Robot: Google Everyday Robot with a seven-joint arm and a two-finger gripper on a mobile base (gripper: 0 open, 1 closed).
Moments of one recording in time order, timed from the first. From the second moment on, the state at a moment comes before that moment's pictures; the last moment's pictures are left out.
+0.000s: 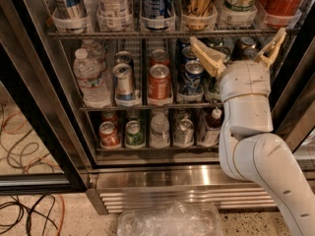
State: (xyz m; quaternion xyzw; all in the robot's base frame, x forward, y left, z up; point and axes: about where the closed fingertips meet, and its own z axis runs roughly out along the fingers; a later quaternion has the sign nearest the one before) arm 0.564 -0.189 1.022 -0.03 0.49 -0.07 0.87
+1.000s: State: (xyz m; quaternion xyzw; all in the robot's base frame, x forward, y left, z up) arm 0.559 -0.207 1.044 0.01 0.50 -0.09 0.86
